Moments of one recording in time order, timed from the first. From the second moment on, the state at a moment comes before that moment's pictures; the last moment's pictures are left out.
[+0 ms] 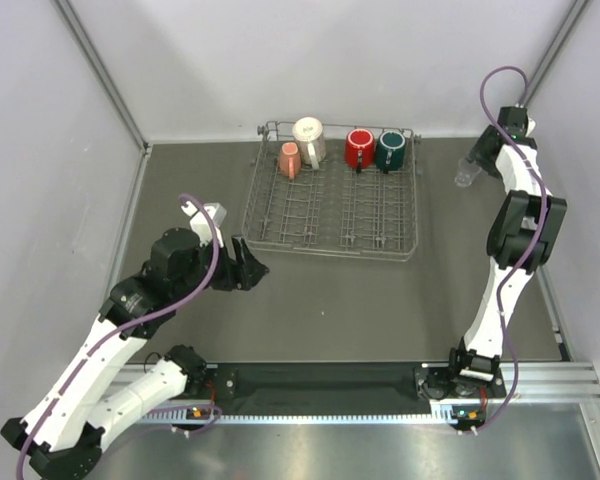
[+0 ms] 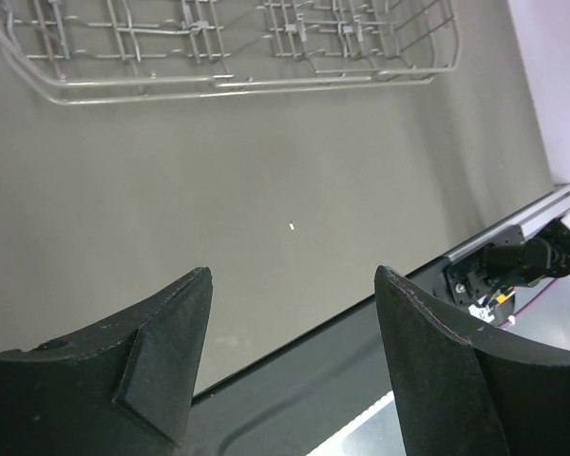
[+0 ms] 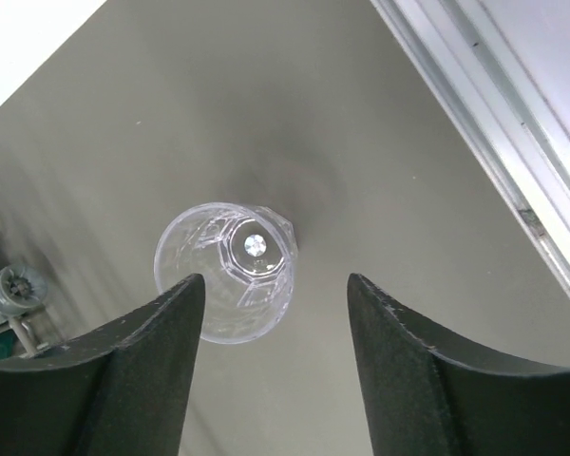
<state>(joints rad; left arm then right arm) -0.59 0.72 0.97 -0.77 0.10 -0.55 -0.23 2.22 1.96 -0.54 0.12 0.39</state>
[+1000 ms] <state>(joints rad) -0.59 0.65 0.96 -0.78 0.11 -0.61 -0.23 2.32 2.06 -0.60 0.06 0.47</state>
